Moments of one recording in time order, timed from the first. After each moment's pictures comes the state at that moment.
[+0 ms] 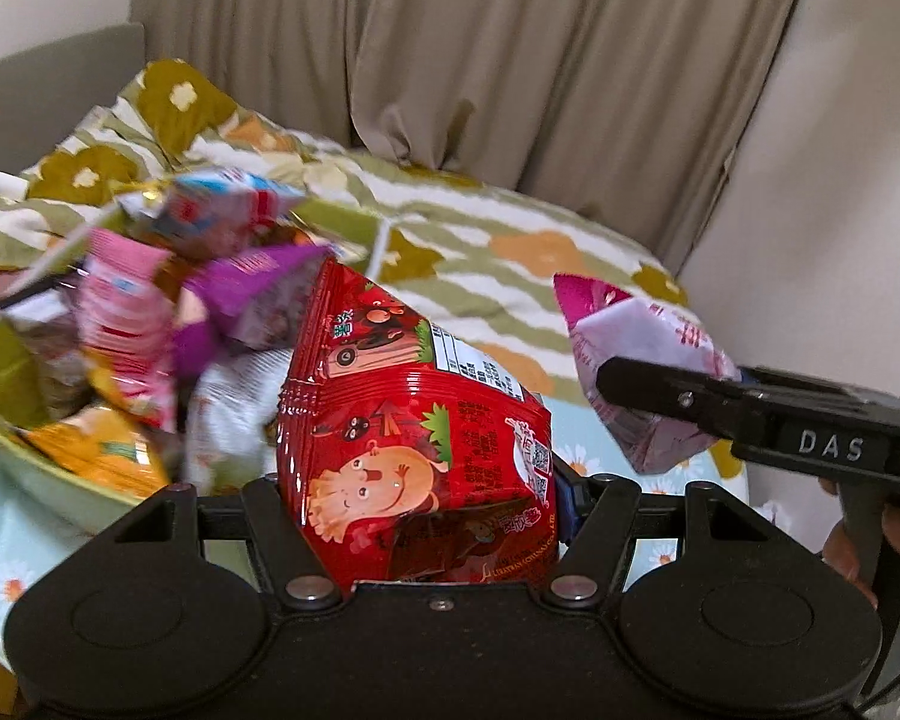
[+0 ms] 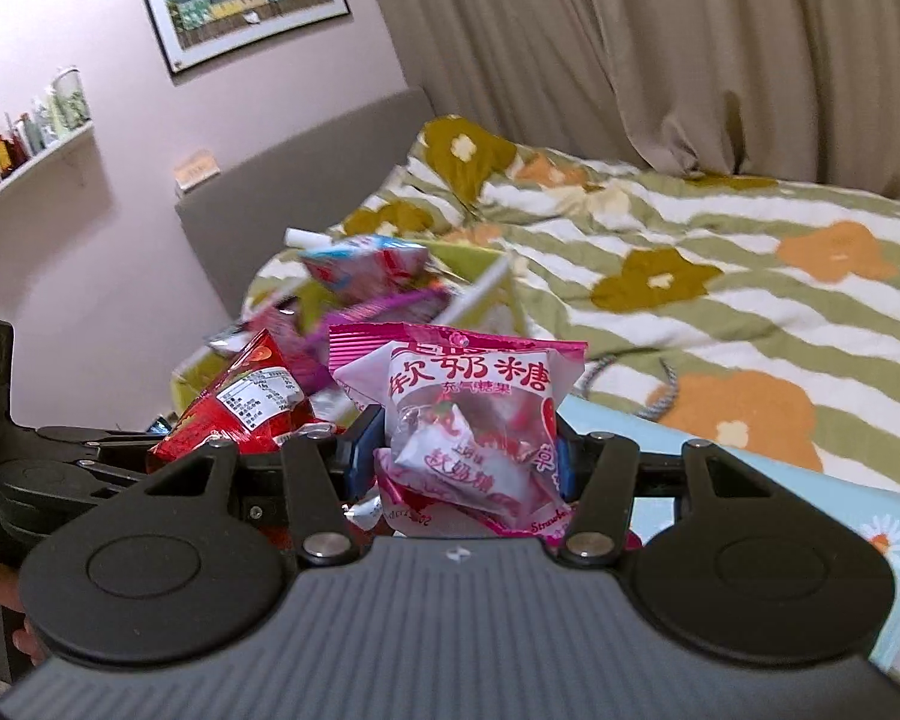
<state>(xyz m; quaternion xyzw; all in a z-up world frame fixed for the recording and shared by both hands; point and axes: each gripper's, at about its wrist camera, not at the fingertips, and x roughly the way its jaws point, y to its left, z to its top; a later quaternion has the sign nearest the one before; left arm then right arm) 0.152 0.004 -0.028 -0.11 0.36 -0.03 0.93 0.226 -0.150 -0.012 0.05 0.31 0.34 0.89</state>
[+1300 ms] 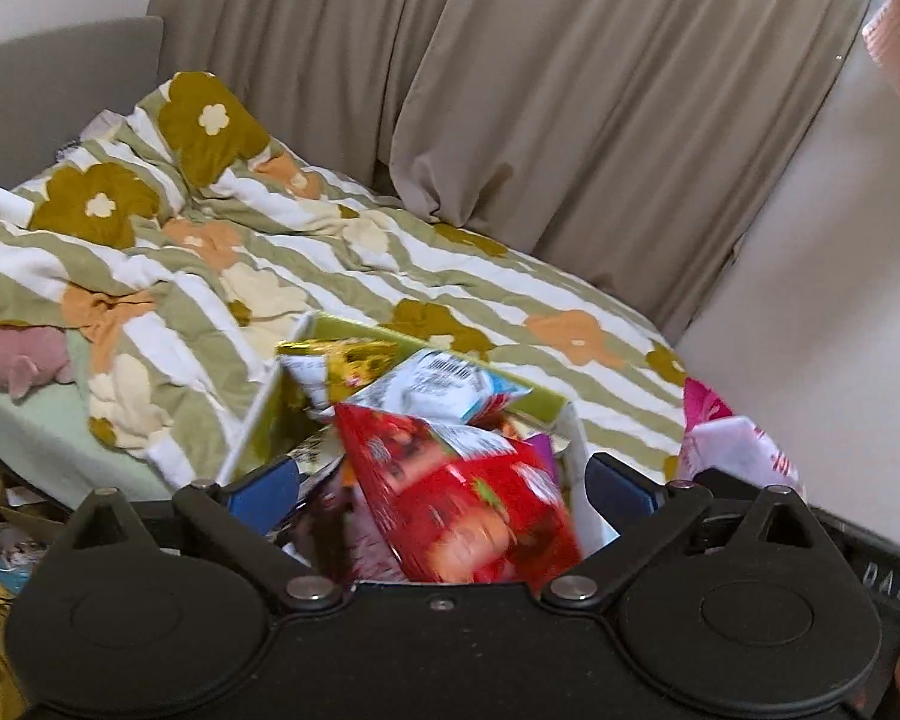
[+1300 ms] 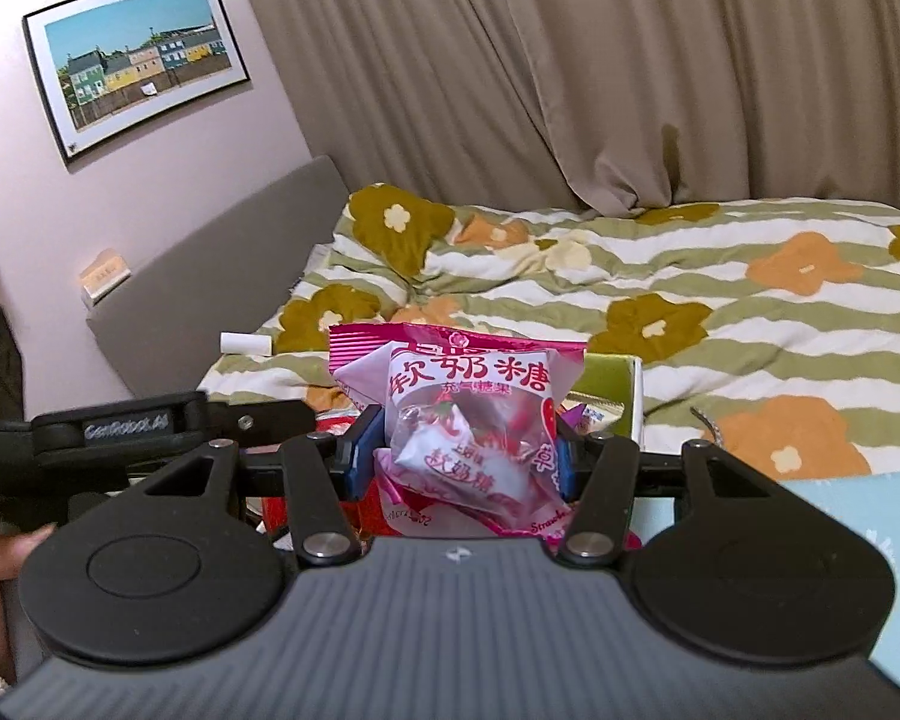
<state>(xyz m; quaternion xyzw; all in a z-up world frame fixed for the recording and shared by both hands) 0.234 0.230 0.014 -0.16 0.34 -0.07 0.92 0.234 0.061 0.042 0.11 0.29 0.19 0.93</state>
